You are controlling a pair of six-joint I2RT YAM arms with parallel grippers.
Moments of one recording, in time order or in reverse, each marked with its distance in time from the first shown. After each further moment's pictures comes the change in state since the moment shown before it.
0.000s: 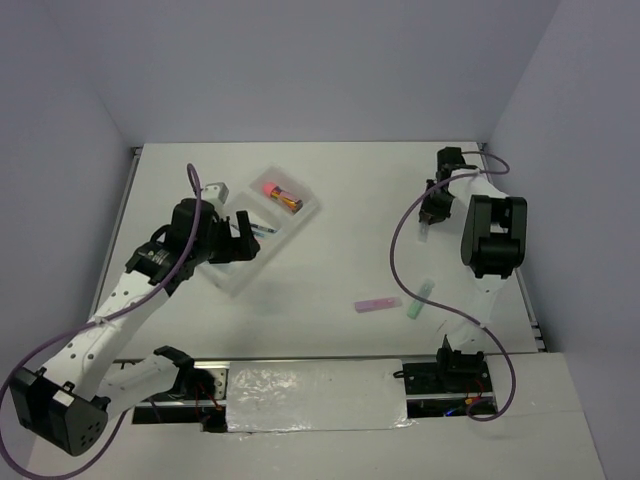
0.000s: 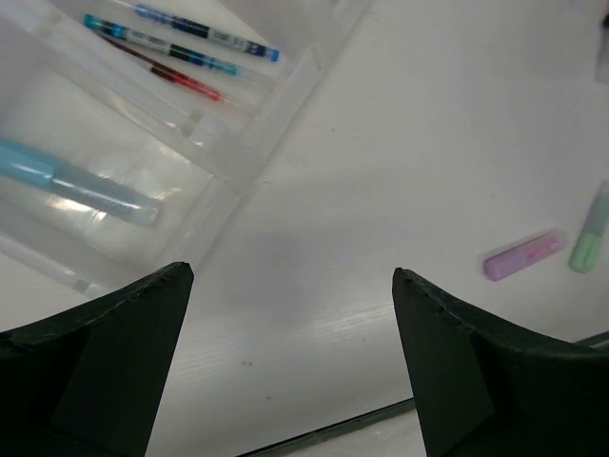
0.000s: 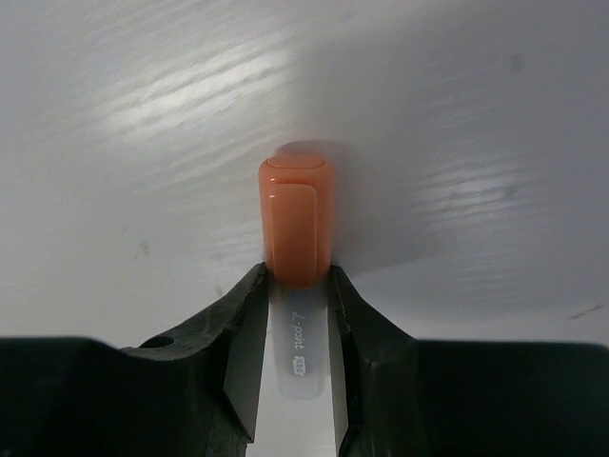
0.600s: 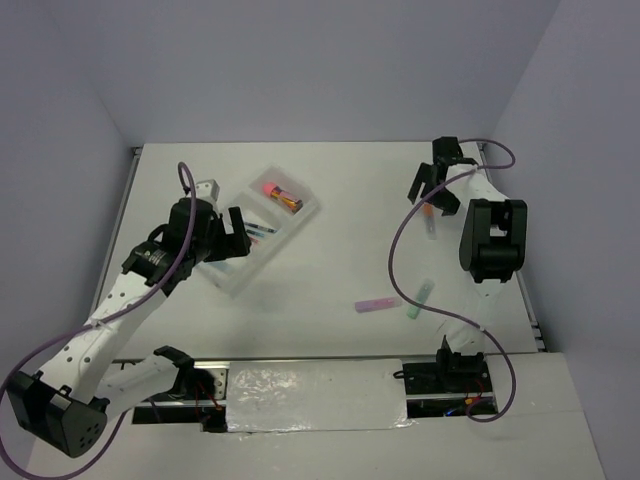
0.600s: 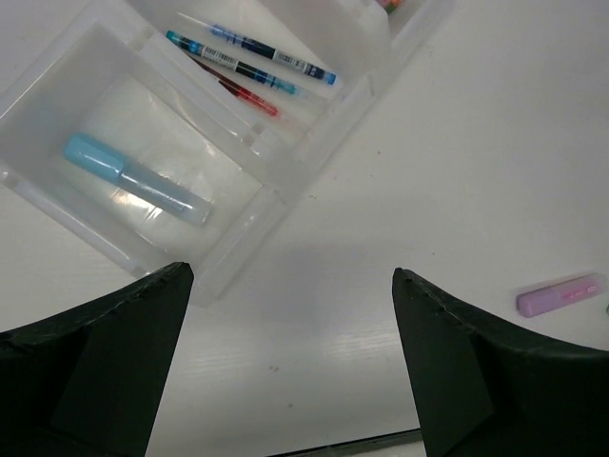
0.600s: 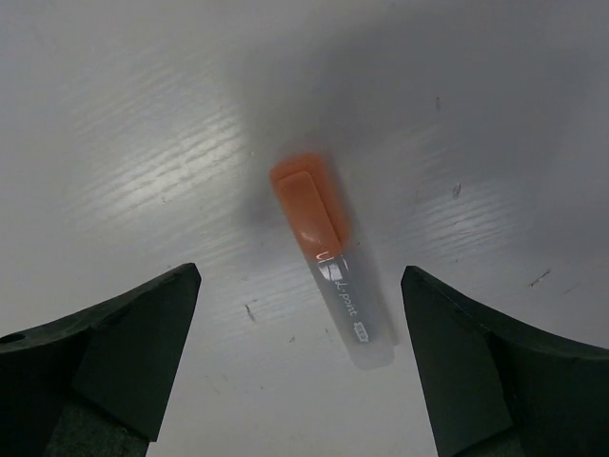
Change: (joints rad) left arm -0.002 -0.001 0.025 -0.023 -0.123 -0.039; right arm 0.048 -0.087 0.002 0.047 0.142 0.123
